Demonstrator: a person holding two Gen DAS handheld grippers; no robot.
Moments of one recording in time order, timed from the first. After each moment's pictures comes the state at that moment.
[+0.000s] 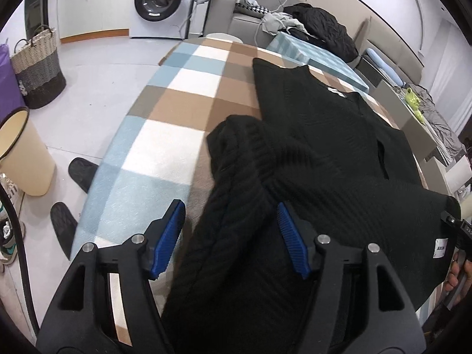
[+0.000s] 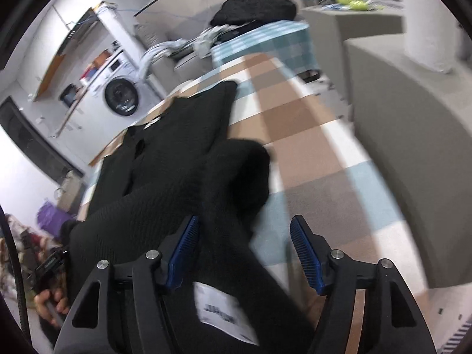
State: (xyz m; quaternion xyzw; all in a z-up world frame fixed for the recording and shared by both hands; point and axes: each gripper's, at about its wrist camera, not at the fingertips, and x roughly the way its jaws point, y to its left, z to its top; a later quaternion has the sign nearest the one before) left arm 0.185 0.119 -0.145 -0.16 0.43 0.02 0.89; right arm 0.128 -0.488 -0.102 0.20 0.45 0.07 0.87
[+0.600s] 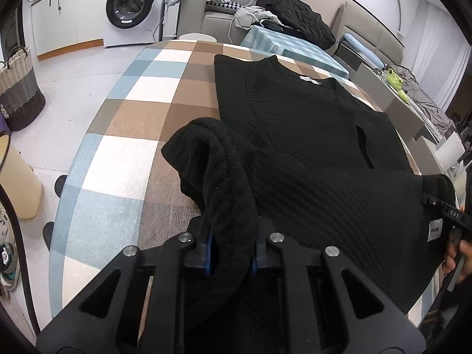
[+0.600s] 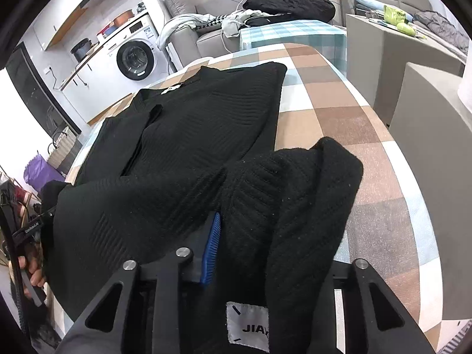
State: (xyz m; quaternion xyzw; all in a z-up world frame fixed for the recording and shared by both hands) left arm 0.195 0.089 -0.139 -0.12 0.43 -0.03 0.89; right arm 0.149 -0.435 -0.107 0.09 0.48 0.08 0.87
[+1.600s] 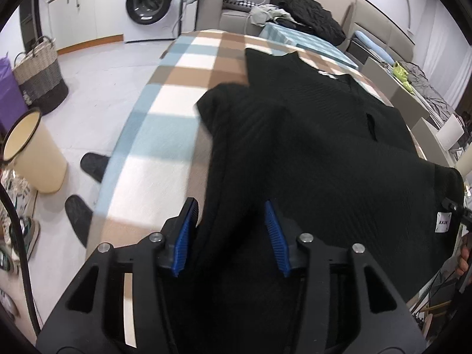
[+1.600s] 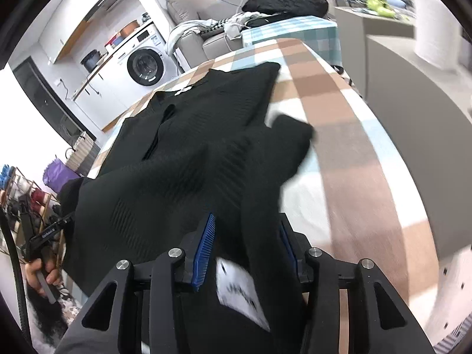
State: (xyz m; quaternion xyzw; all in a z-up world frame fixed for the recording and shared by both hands) left arm 0.080 0.115 -0.137 -0.12 0.44 0.00 0.89; right arm 0.057 -0.474 -0.095 0.15 0.47 0.10 0.86
